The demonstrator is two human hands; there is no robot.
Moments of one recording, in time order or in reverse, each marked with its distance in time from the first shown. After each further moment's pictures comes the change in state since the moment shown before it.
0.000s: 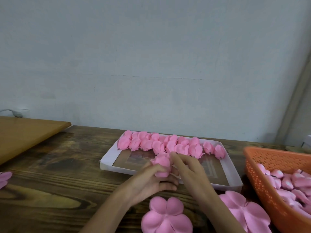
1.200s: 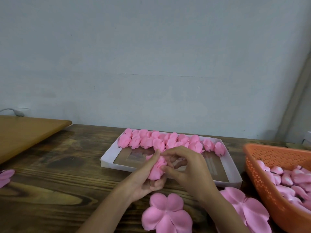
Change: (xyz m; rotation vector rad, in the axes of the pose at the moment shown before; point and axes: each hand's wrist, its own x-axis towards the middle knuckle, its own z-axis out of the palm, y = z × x) left_hand 0.000 -0.005 -0.012 -0.001 0.109 -0.075; right_hand -0.001 -0.003 -0.006 -0.299 0.024 -0.311
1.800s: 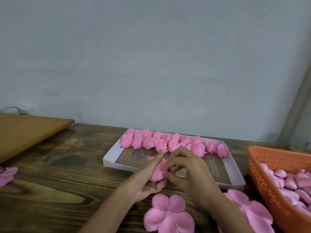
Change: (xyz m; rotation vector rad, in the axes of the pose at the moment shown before) left_hand -0.005 0.002 0.004 0.067 0.121 -0.053; right_hand -0.001 0.000 -0.001 -0.160 -0.111 -0.133
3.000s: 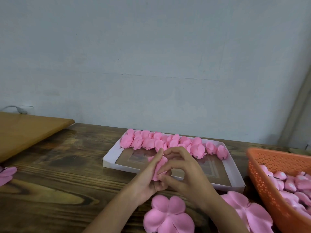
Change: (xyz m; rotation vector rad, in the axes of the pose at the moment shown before) left_hand 0.008 -0.005 0.005 -0.176 0.038 0.082; right_hand -0.001 0.001 0.008 0.149 -0.041 0.020
